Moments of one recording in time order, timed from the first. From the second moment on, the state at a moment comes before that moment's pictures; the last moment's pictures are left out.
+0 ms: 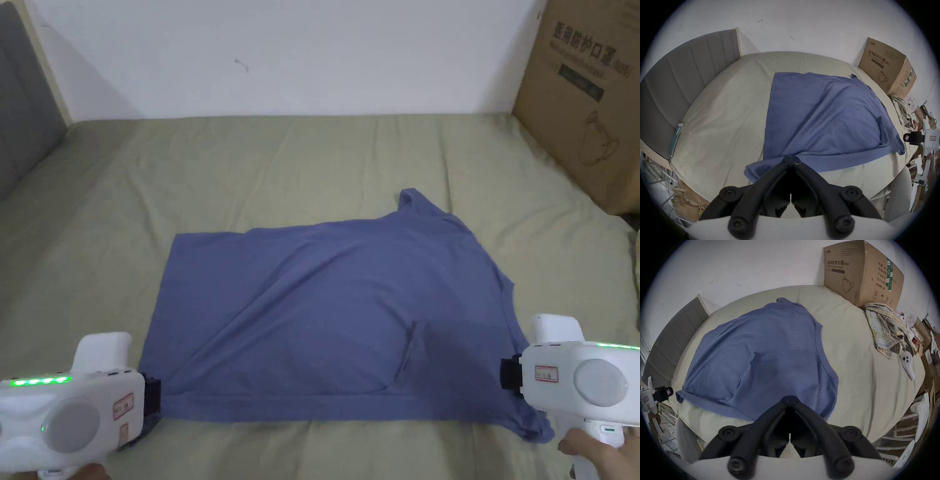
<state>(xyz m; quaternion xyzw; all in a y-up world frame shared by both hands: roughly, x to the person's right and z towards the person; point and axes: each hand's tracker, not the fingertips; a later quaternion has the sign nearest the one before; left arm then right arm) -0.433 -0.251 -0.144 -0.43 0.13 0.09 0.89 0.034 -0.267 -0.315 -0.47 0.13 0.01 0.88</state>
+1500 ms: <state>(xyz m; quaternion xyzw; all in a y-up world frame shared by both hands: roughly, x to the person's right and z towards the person) -0.570 -0.308 -0.502 -0.46 0.16 0.11 0.87 -0.027 -0.290 -0.493 -0.47 0.13 0.01 0.87</state>
